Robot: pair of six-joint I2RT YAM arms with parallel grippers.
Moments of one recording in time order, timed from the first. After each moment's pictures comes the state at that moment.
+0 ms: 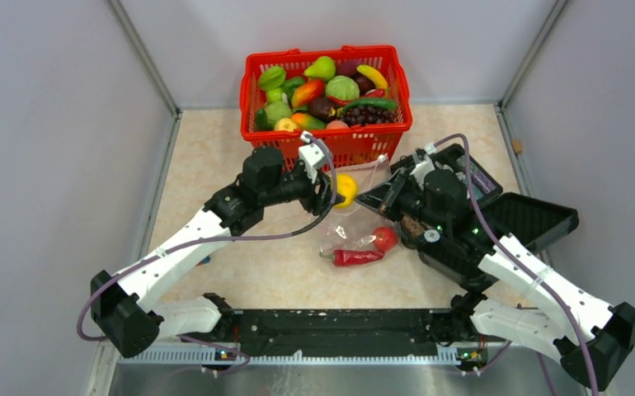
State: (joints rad) left arm -0.70 1.19 1.06 -0.20 0.40 0.03; right arm 0.72 0.92 0.86 -0.22 -0.11 1.12
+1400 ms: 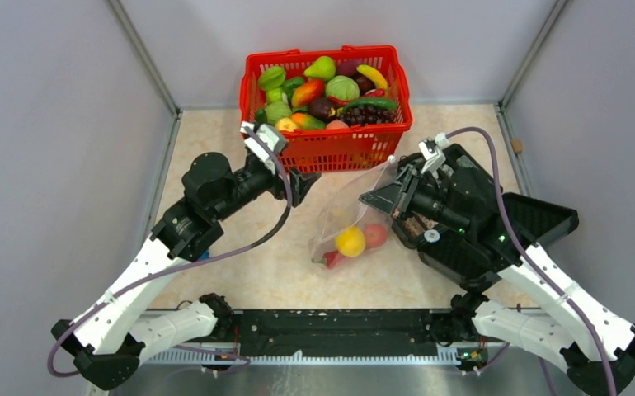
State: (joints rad) left arm -0.70 0.94 1.17 -0.26 0.14 0.06; right arm 0.74 0.83 0.96 -0.26 -0.23 0.92
